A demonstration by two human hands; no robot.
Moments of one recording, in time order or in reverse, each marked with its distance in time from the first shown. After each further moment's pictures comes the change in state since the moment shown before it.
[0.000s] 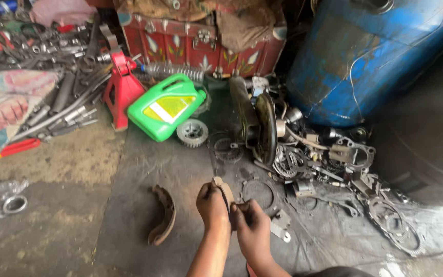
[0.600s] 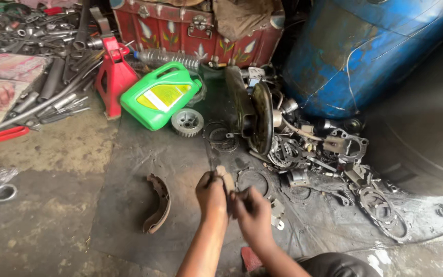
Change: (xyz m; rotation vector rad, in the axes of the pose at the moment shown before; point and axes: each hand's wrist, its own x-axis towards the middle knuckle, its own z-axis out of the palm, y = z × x) left_hand -0.011 0.004 -0.005 -0.053 -0.116 -0.047; right_hand 0.002 -0.014 -0.010 -0.027 -0.086 0.031
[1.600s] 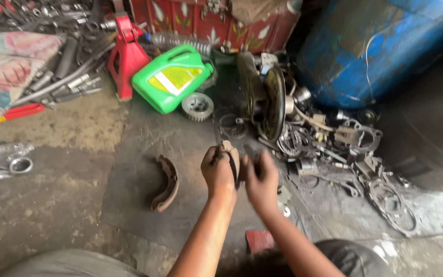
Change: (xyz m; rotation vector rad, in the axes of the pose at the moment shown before) left_hand 0.004 -0.003 -0.008 0.060 -0.014 0.283; right_hand 0.027 0.002 0.006 -0.113 0.074 -0.236
